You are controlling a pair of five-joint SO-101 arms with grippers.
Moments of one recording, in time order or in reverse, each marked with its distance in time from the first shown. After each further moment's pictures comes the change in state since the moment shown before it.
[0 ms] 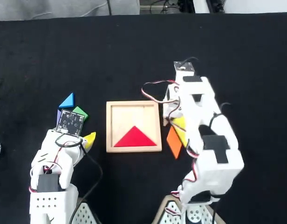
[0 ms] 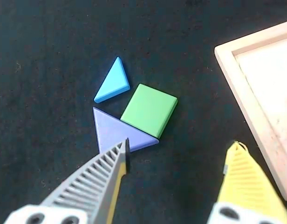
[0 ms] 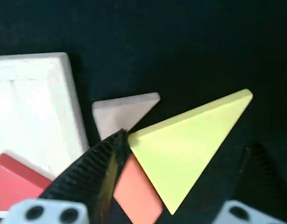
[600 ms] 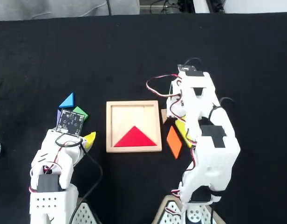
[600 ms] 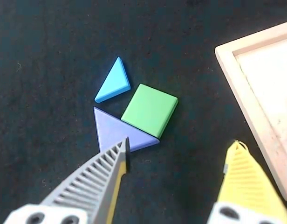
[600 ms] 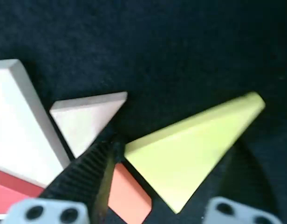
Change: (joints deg) left arm 0.0 -0.4 0.0 0.1 0.0; right arm 1.8 7.7 -8.7 6.8 0.0
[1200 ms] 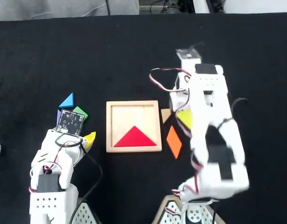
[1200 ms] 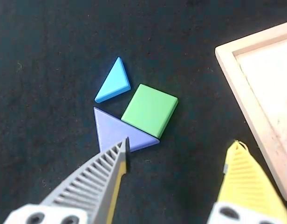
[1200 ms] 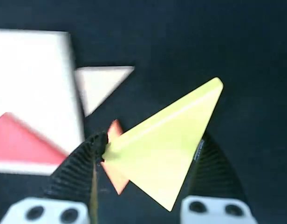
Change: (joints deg) left arm 0.0 0.0 0.0 0.0 0.0; right arm -1.2 -22.9 1.0 8.4 14.7
